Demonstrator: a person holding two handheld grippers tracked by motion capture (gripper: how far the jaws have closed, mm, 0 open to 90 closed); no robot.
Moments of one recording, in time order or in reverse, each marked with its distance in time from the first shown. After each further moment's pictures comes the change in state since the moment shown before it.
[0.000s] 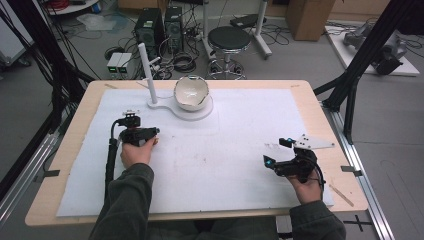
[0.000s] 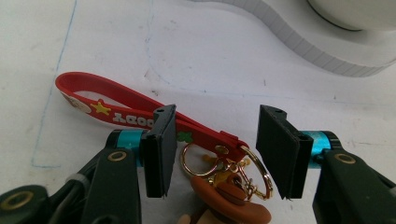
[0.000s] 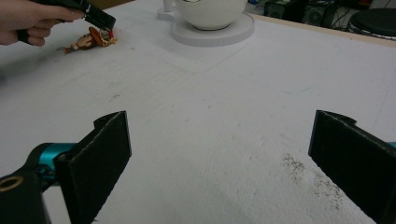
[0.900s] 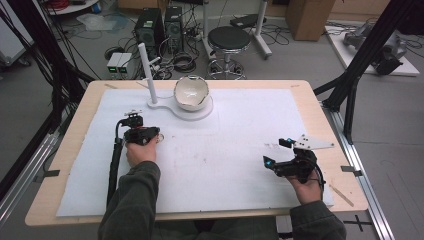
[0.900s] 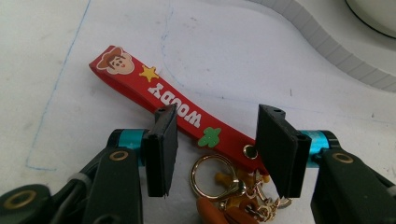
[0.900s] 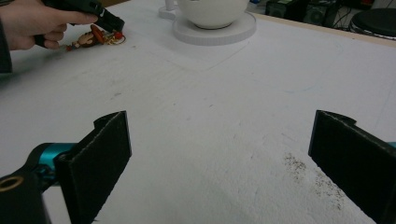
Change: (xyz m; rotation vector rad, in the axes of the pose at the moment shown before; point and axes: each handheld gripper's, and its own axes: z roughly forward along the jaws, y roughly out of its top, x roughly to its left) left arm -0.005 -0.001 0.014 -0.007 0.084 -0.049; right arm 0.001 0.000 0.000 0.003 0.004 -0.011
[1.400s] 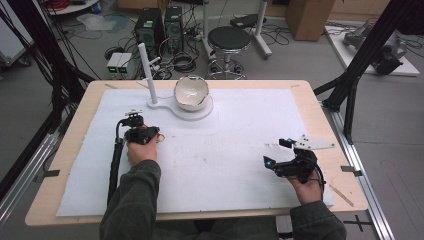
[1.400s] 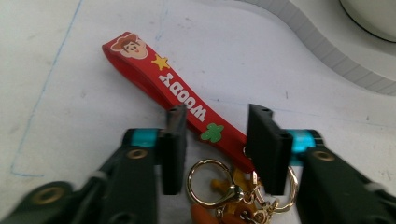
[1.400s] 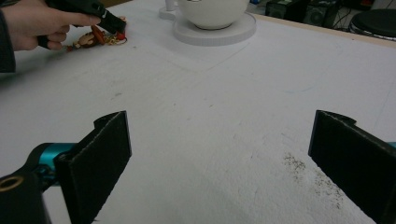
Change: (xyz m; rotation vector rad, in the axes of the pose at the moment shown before) left arm -0.001 0.000 0.003 -0.004 -0.022 -0.010; right arm 0.000 0.000 -0.001 0.002 -0.001 0.001
